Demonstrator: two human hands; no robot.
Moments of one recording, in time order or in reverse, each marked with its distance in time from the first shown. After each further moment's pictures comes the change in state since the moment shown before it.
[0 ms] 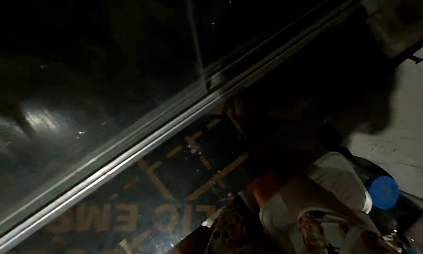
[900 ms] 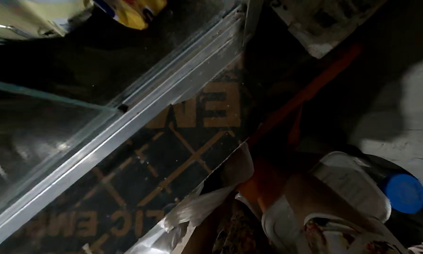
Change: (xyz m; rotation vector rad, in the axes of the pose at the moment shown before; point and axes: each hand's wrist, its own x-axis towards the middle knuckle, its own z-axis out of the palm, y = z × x) left_hand -0.003 0.168 -0.009 0.005 0.083 -0.326; right_hand 0.050 0.039 0.006 0.101 0.273 -0.322
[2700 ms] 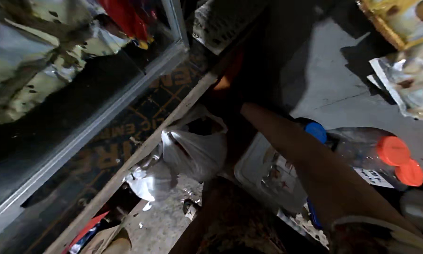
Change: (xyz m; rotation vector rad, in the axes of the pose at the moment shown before) left_hand -0.025 -0.179 0.053 0.472 -0.140 0.615; right_hand -0.126 -0.193 -0.115 -0.225 0.099 0.253
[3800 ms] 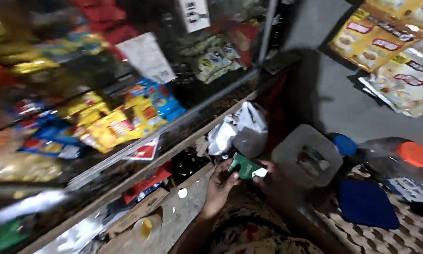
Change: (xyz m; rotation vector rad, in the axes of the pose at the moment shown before) left_hand -0.281 0.009 -0.004 -0.970 0.752 0.594; right_hand -0.307 0.084 0.202 1.104 0.159 -0.770
